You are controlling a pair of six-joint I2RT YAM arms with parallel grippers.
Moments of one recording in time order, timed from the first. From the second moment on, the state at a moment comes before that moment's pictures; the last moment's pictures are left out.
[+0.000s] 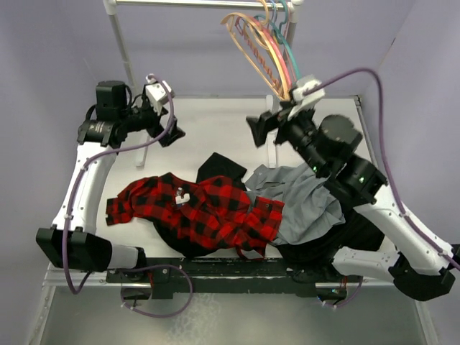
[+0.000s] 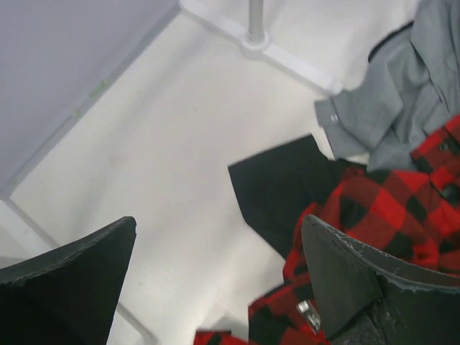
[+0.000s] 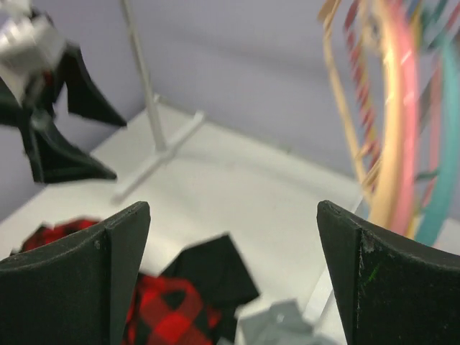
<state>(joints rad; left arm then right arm) -0.08 1.34 1.49 -0.73 0.75 0.50 0.85 1.09 1.40 -0.32 0.31 0.03</state>
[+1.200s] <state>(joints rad) -0.35 1.91 2.23 -0.23 0.22 -0.18 0.26 1.71 2.10 -0.38 -0.10 -0.06</state>
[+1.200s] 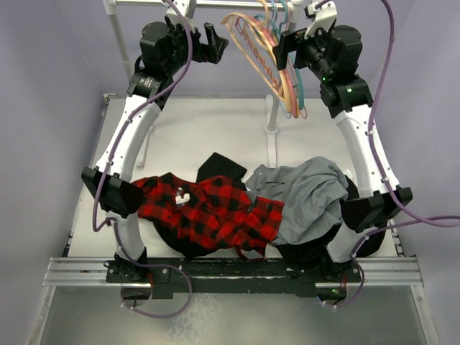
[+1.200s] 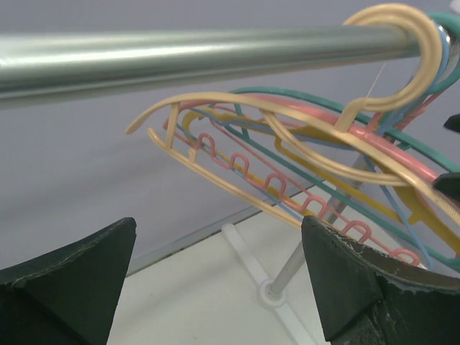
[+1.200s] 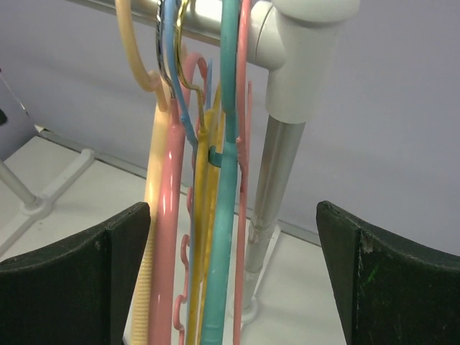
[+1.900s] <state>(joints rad) -0.39 2.01 2.28 -0.16 0.31 -0.15 0.26 1.80 2.15 -0.39 -0.12 -0.06</state>
